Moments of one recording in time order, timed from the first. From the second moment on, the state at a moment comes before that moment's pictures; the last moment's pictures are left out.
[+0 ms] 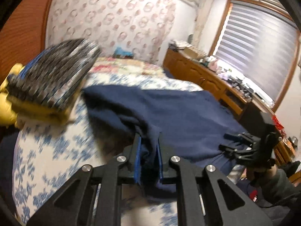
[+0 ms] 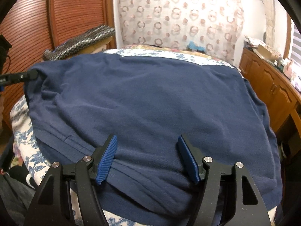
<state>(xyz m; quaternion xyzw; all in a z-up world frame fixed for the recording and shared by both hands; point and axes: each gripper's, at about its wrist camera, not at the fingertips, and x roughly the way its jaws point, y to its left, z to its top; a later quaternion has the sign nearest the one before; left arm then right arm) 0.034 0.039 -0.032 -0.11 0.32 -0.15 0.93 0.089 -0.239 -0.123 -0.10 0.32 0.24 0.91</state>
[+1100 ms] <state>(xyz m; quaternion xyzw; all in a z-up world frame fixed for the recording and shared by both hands) 0.122 -0.257 0.072 0.04 0.29 -0.39 0.87 0.047 -0.391 -0.097 -0.02 0.26 0.18 0.95</state>
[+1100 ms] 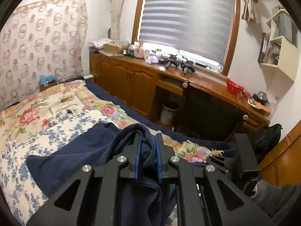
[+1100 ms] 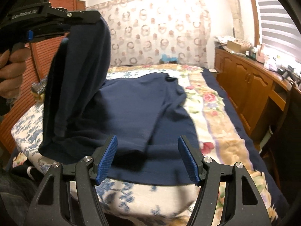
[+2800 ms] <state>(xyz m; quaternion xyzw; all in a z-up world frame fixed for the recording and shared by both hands) 0.078 -0.069 -0.026 0.00 0.35 -0.20 0.91 0.085 -0.286 -0.066 -0.11 0.27 0.24 0.93</state>
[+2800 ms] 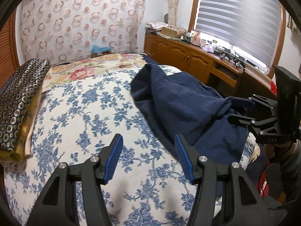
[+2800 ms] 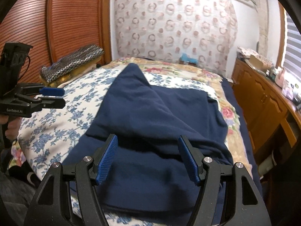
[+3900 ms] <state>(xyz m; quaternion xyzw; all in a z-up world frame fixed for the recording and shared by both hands) 0.078 -0.046 -0.041 -0.02 0.36 -0.18 0.91 0.136 -0.214 -0.099 -0.21 0.36 0.33 0.85</state>
